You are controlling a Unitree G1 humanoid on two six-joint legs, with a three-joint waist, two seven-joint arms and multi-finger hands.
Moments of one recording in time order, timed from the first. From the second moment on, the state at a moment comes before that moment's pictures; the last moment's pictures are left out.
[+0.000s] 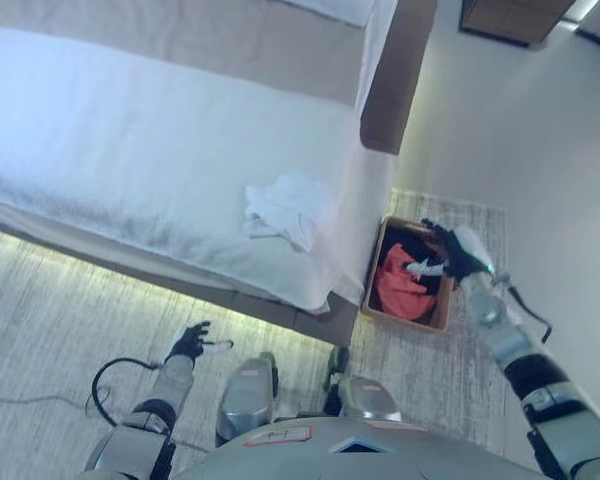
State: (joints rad) left arm -0.11 0.31 -0.21 1.13 0.06 -0.08 0.12; right arm -0.19 -0.63 0.30 0.58 -0.25 -0.03 -0.18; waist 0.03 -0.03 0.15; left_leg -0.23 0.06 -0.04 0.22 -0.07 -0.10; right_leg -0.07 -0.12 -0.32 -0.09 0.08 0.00
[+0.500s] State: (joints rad) left arm -0.19 0.34 -0.28 1.18 0.06 -0.04 0.17; right arm -0.41 -0.59 0.49 0.51 -0.33 -0.02 -0.19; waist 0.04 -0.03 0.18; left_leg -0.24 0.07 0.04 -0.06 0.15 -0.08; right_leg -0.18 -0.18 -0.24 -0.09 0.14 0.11
